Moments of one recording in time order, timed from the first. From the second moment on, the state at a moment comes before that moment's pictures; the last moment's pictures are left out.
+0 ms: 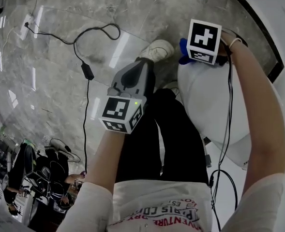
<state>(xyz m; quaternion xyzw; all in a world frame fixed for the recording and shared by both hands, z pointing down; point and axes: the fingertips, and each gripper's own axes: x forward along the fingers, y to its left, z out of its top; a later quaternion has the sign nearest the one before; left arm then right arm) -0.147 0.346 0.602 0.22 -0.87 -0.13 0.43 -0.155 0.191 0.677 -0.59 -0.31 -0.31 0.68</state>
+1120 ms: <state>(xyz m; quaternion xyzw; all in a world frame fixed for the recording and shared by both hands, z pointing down) -0.256 0.079 0.446 0.47 -0.79 -0.03 0.40 -0.231 0.009 0.479 -0.33 -0.74 -0.01 0.59</state>
